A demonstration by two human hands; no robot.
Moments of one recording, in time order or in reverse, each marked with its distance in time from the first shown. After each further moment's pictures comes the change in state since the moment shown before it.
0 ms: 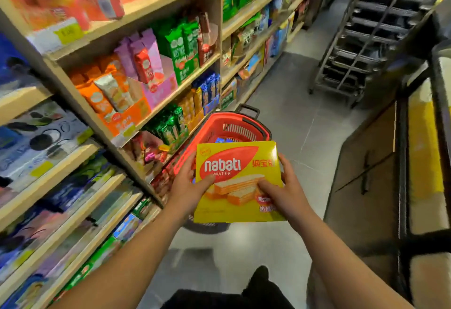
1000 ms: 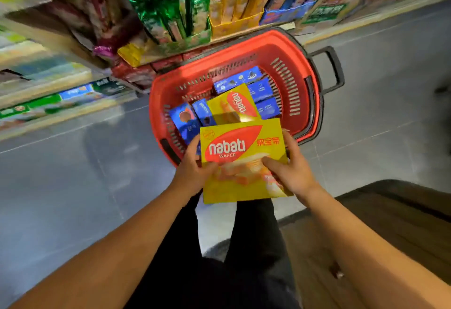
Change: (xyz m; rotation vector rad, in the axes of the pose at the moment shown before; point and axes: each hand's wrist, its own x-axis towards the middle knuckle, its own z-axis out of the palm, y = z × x) left_hand 0.253 -0.151 0.141 -0.248 0.422 -0.563; right_hand 0.415 0.106 -0.027 -0.508 -0.690 0.314
